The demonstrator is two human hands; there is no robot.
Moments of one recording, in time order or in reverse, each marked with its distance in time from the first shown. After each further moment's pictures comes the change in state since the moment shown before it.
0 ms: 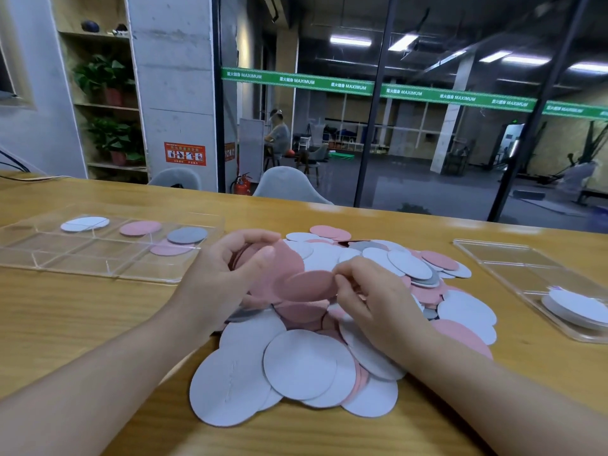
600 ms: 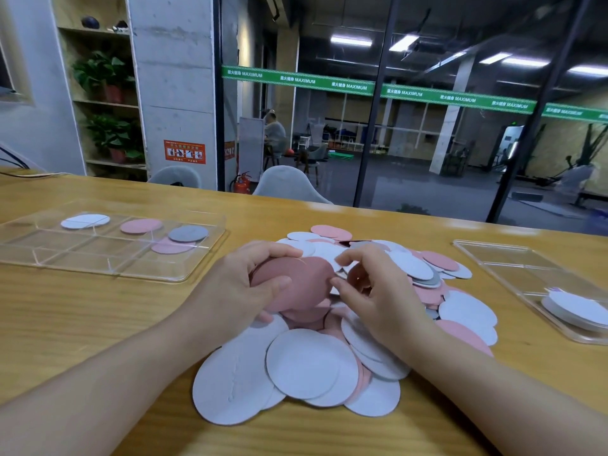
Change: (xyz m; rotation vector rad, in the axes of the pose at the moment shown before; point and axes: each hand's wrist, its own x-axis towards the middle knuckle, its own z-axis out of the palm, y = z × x) left_hand -0.005 -0.008 0.004 0.200 -0.140 0.064; right_hand 0.005 -0.001 -0.001 0.038 0.019 0.138
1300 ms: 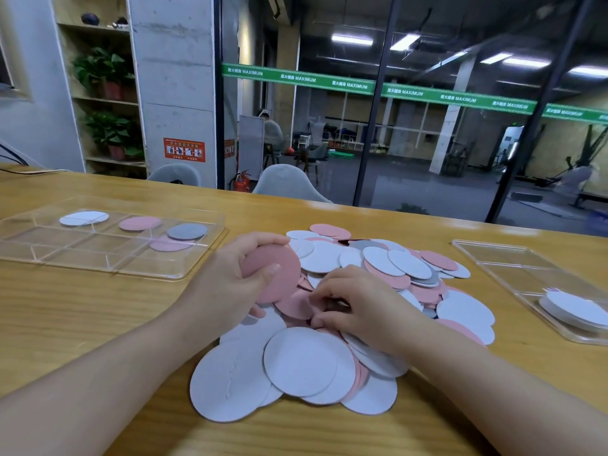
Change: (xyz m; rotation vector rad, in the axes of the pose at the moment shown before) left_hand 0.002 0.004 -0.004 0.043 0.089 -0.064; right_hand 0.007 0.001 -0.003 -0.192 -0.473 -0.059
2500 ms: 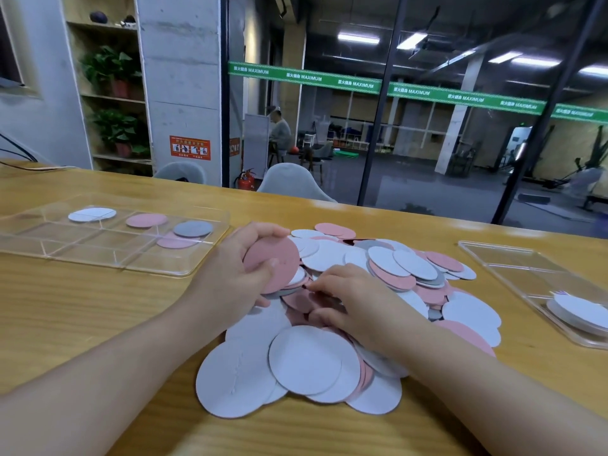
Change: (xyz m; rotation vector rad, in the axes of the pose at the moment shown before) left_hand 0.004 -0.003 0.000 -0.025 0.023 0.051; right_hand 0.005 -0.014 0.001 -0.102 -0.016 0.002
